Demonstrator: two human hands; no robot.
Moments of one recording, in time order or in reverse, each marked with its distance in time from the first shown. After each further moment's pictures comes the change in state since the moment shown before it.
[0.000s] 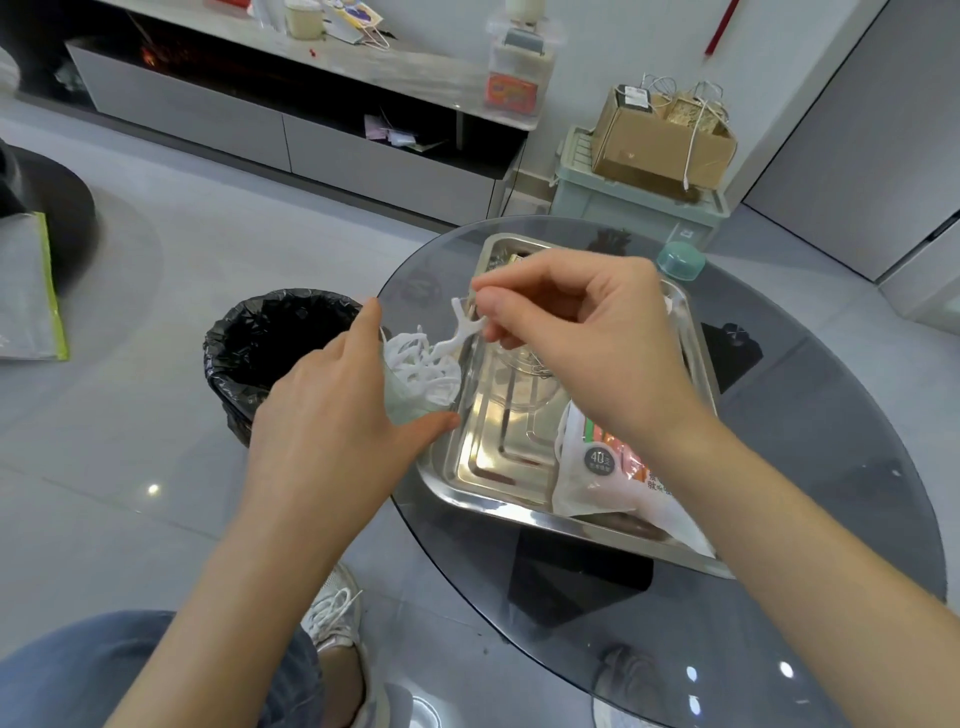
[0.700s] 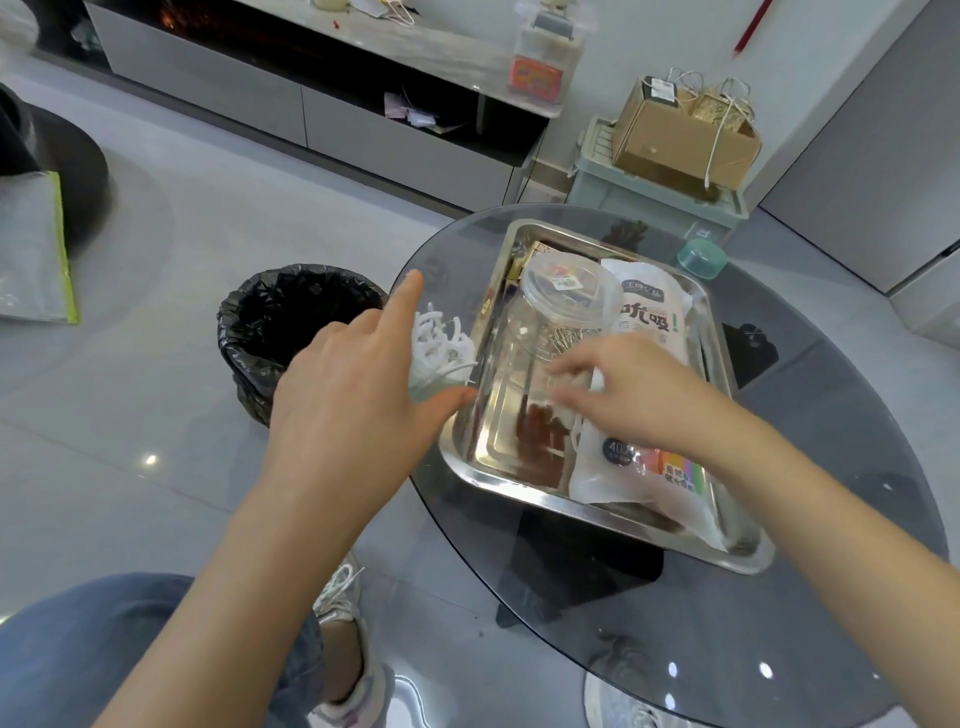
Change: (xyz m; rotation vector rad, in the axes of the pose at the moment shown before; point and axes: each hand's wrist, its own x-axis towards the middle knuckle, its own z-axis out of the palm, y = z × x) left_hand -0.002 -0.005 -0.003 -0.030 -0.019 0.035; right_hand -0.003 0.045 -0.024 -0.881 -0.480 0.252
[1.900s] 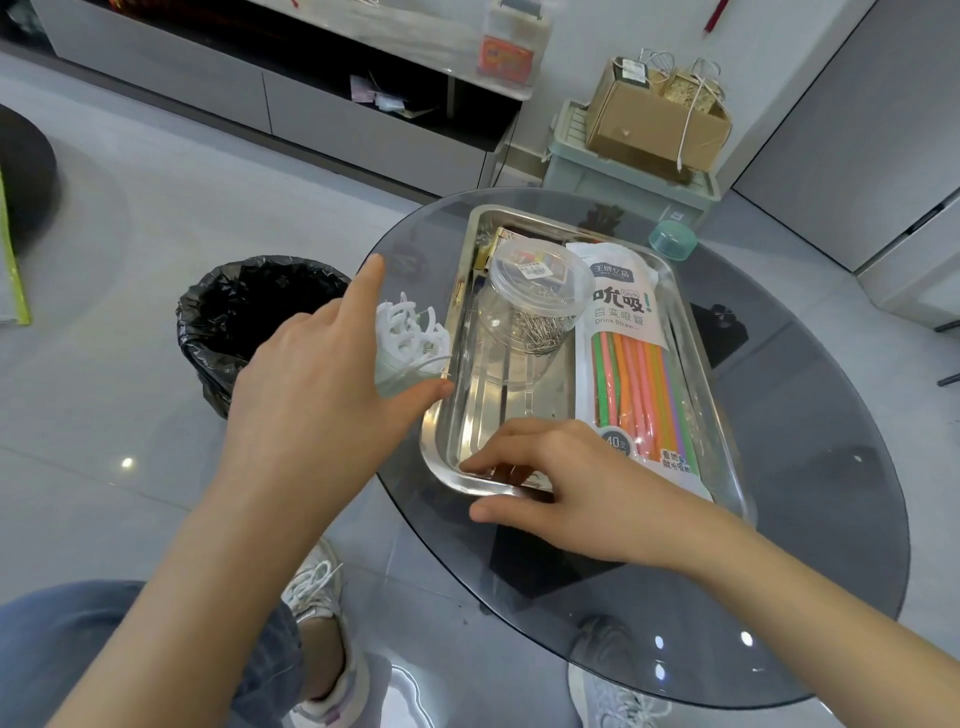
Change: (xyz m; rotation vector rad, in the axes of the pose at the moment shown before) left_hand 0.001 0.006 0.006 -0.004 0.037 0.025; right_hand -0.046 -0.009 0.041 0.232 -0.140 -0.264
